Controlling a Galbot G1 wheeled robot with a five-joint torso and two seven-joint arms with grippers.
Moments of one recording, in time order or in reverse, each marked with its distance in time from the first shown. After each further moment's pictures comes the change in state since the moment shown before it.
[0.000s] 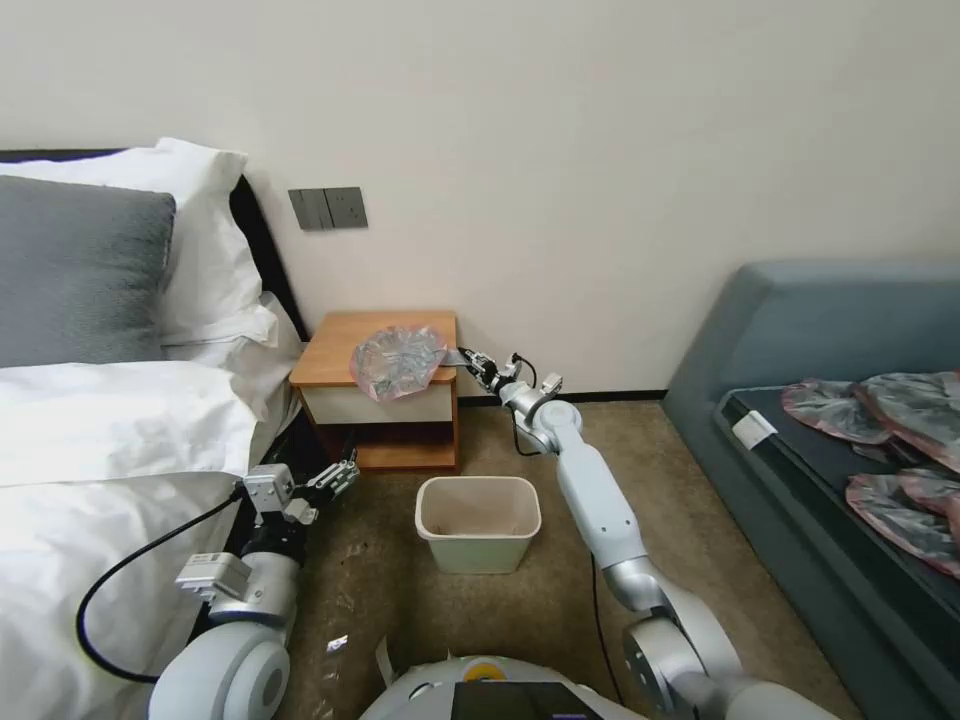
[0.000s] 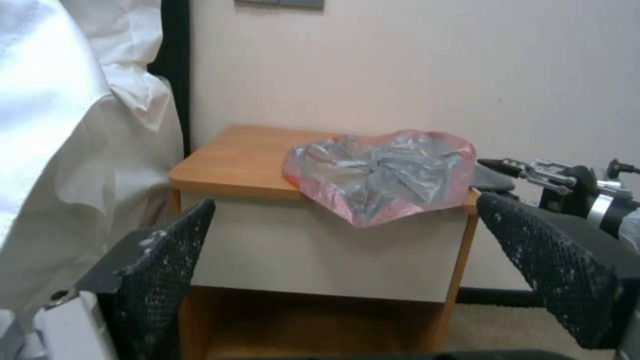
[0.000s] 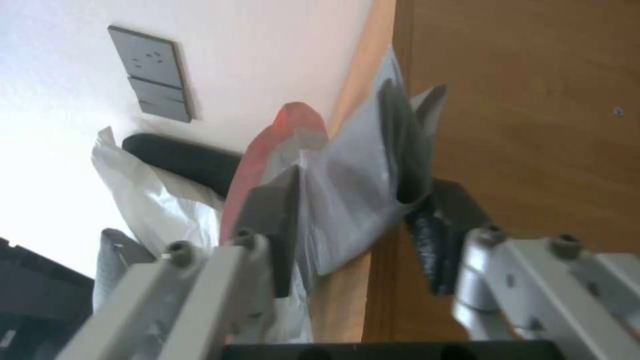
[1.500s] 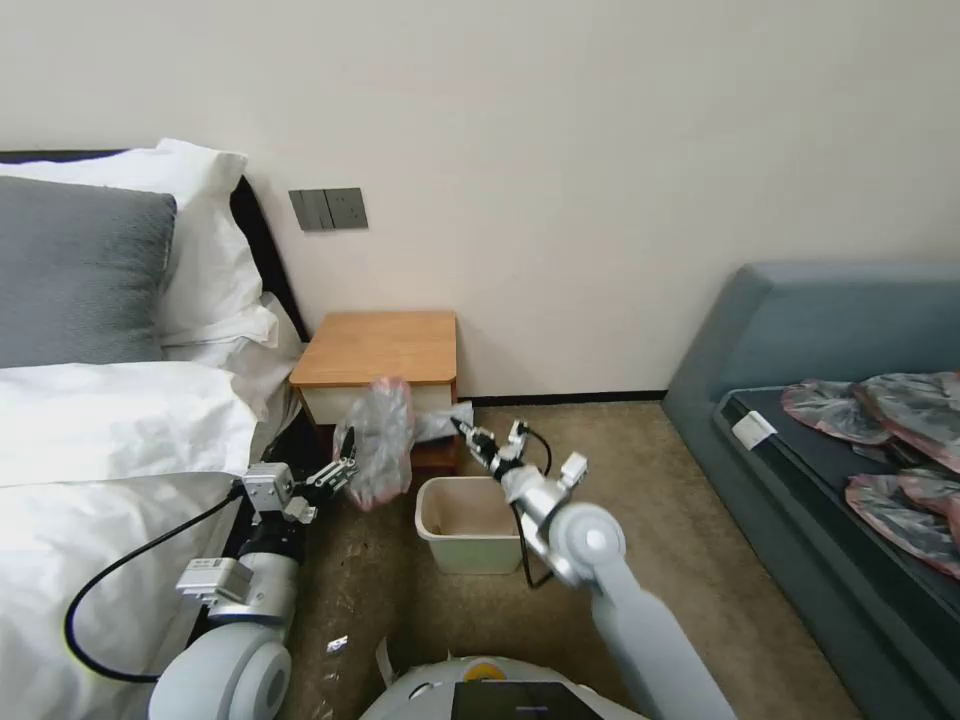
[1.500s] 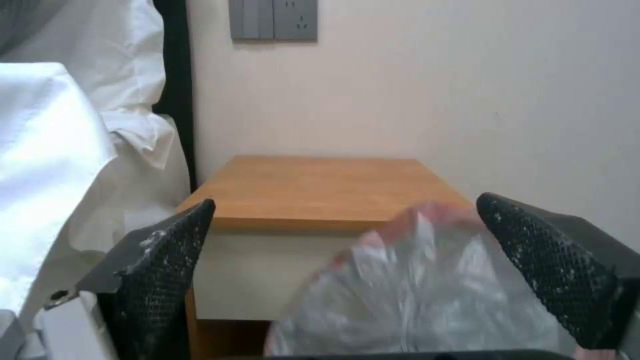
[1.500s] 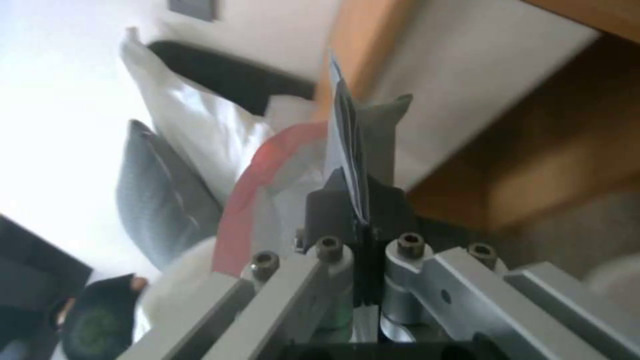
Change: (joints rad) left arm 0.004 0.009 0.010 0.000 0.074 -0.065 0.006; right arm -0.632 -0.144 -0.113 0.818 -0.025 0.150 0.282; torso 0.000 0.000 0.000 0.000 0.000
